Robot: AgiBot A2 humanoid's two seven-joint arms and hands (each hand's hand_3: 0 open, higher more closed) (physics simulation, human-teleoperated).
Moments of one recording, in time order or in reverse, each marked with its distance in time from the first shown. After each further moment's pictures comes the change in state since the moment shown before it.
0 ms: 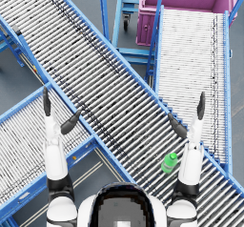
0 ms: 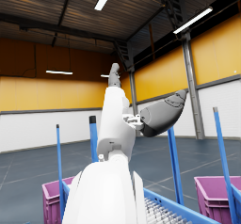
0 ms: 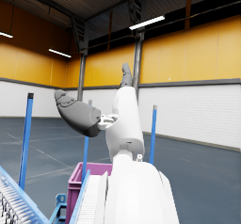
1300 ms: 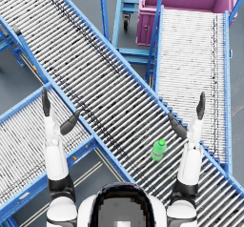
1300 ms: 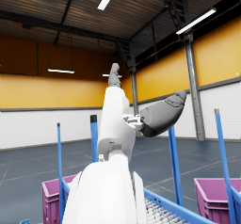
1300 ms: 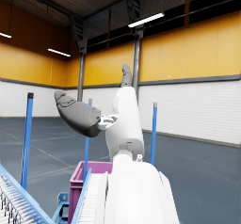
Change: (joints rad) left arm 0.000 0.015 -0.014 -0.002 0.000 0.000 0.000; right arm 0.000 -0.015 -0.004 -0.002 0.000 0.000 0.000
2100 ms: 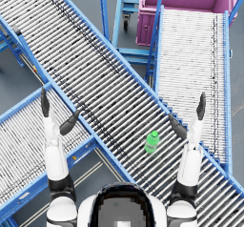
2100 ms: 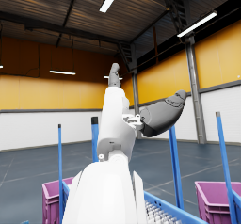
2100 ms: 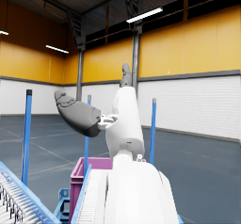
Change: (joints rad) left arm -0.001 0.006 -0.010 -0.012 0.000 0.000 0.000; right arm -0.029 -0.013 -0.015 0.001 0.000 0.000 0.000
